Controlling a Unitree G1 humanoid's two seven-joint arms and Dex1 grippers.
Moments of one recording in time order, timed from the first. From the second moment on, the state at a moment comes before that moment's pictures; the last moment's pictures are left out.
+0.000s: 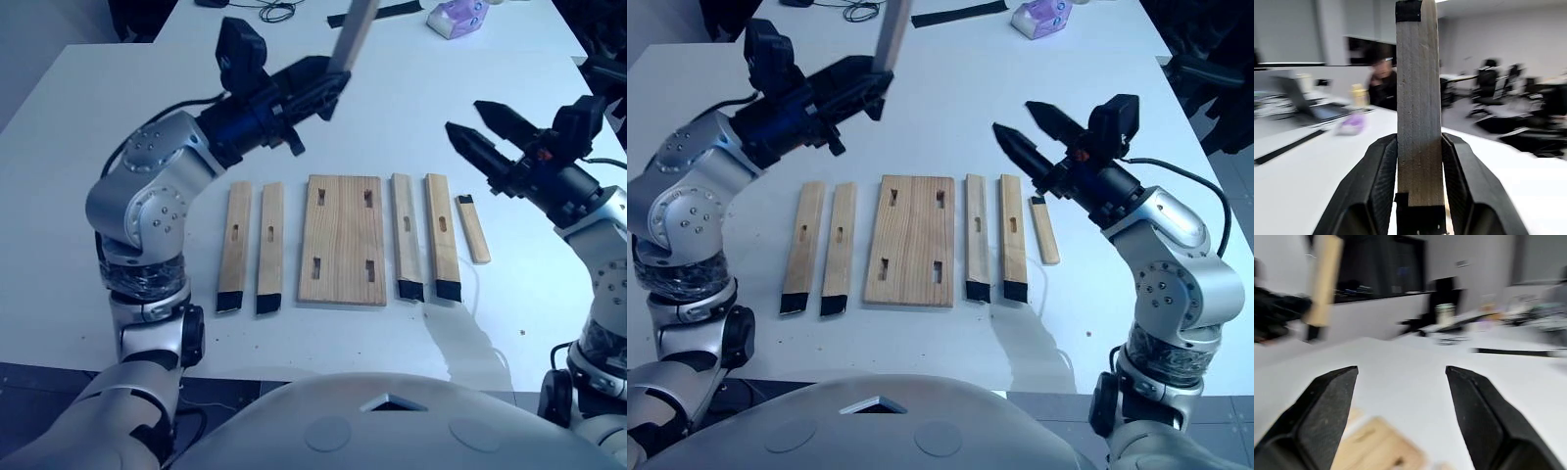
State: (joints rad) left arm -0.46 0.35 0.11 -0.43 -0.71 0.77 -0.67; right arm -0.13 -0.48 -0.37 -0.57 0.87 0.83 0.68
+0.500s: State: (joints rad) left arm -0.26 0.37 -0.03 -0.59 -0.84 0.75 -0.79; right arm -0.24 -0.65 -0.34 -0.47 1.22 0.93 0.83
